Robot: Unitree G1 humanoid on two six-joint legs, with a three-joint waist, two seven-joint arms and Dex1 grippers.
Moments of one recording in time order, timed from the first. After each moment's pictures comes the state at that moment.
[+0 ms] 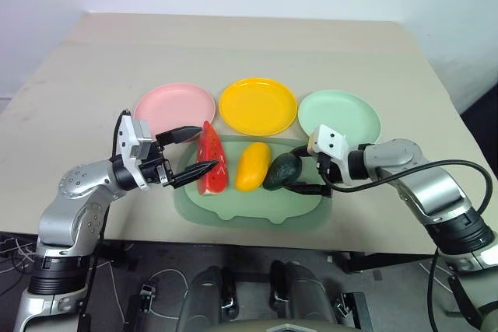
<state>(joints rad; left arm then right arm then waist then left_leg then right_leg) -0.23 0.61 0.16 -0.22 -0.62 0.32 -1.04 -0.53 -0.77 0.29 -0.17 0.31 0.60 1.01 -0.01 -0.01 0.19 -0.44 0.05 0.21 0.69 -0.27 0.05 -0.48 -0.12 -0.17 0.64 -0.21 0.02</state>
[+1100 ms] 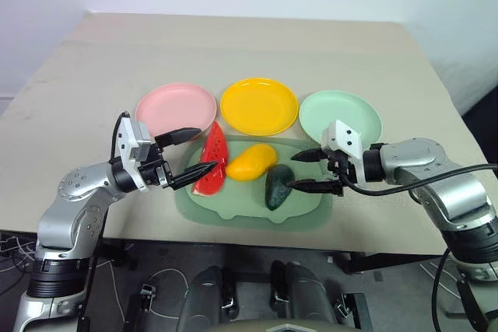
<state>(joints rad) -0.22 0.61 0.16 -0.22 -0.62 0.31 -1.04 -0.48 -0.81 0.15 -0.34 0.43 0.69 1.09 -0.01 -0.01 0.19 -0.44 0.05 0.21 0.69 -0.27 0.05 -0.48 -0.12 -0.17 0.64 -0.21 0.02</state>
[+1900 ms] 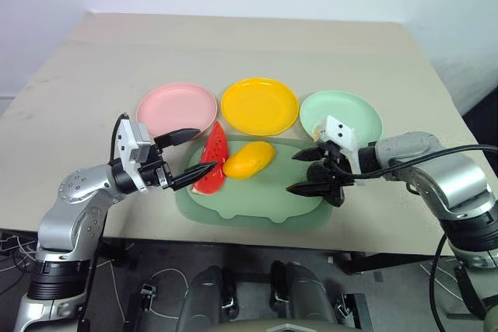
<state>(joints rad) -0.20 0.60 0.16 -0.22 -0.62 0.30 -1.02 -0.56 -0.82 0.15 -0.34 0.48 1.00 1.02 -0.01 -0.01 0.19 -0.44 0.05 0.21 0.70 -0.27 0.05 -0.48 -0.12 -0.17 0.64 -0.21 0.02</state>
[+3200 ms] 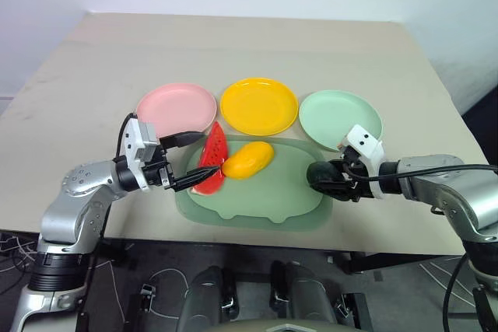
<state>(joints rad) -0.24 0.65 0.13 -0.18 -0.60 0.32 -1.08 -0.44 -0.87 0.03 -0.43 0.58 1.17 0.78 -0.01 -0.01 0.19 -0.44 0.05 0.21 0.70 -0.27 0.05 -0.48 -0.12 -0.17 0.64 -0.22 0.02</state>
